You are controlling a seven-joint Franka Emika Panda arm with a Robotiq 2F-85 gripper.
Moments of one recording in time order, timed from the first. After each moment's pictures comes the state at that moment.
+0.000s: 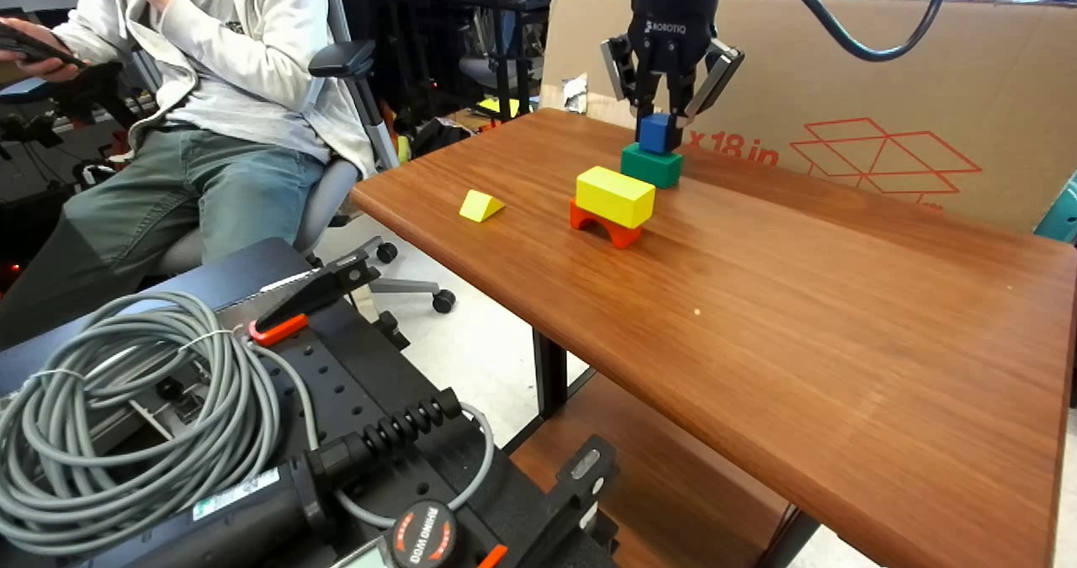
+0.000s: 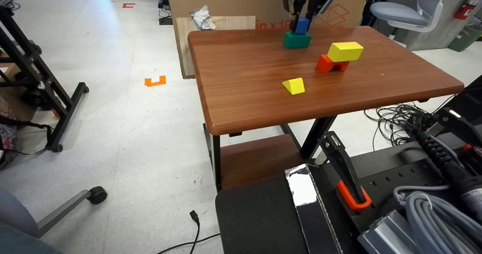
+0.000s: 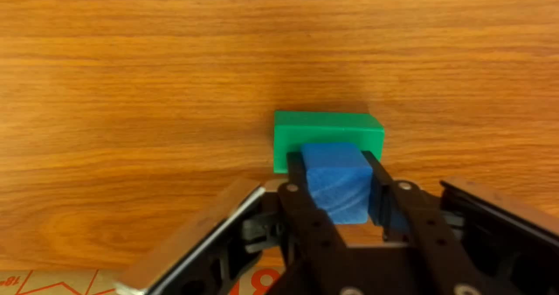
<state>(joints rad) 0.06 0.66 0.02 -1.76 -0.05 2.45 0.07</state>
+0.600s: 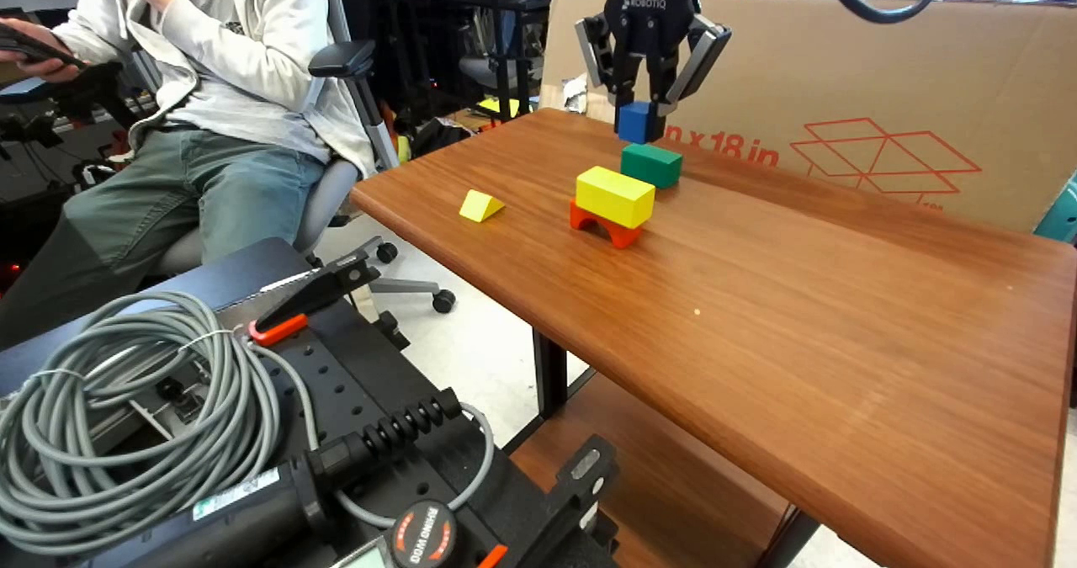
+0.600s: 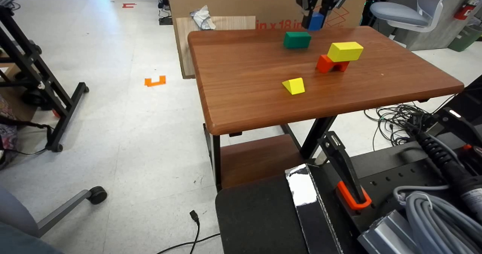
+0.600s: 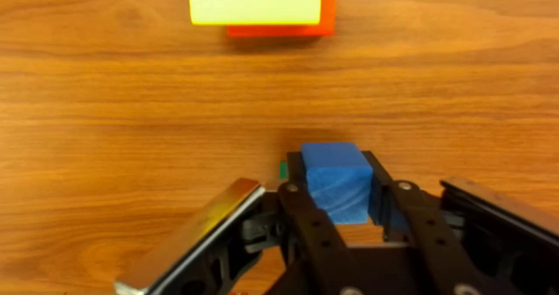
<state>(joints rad) 0.06 0.51 0.02 -1.95 -0.05 2.46 0.07</state>
